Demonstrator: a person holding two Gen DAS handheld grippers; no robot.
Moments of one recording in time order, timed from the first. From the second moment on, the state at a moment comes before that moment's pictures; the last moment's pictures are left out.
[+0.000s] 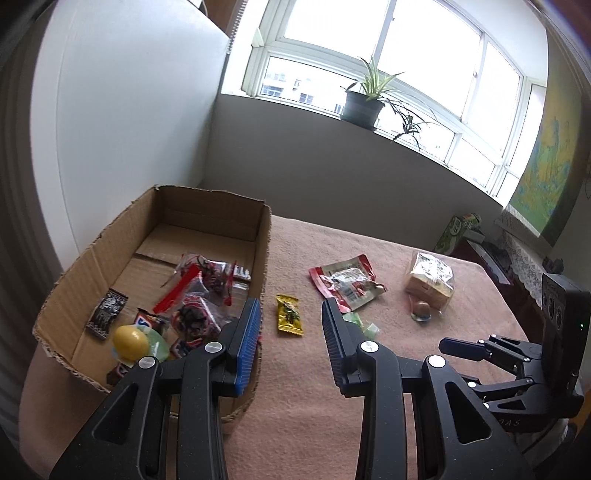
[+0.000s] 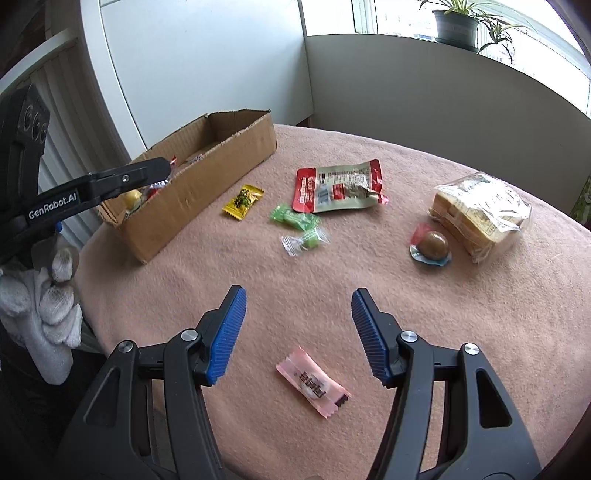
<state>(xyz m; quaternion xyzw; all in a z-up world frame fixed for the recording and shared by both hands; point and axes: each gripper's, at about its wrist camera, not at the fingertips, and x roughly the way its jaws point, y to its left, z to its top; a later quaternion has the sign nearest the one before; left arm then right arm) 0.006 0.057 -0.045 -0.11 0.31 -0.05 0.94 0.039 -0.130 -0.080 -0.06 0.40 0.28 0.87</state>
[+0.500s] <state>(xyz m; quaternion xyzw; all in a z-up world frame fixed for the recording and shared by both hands) 0.045 -0.013 -0.076 -0.05 0.38 -0.11 0.92 0.021 -0.149 -0.109 -0.10 0.43 0.30 0.85</state>
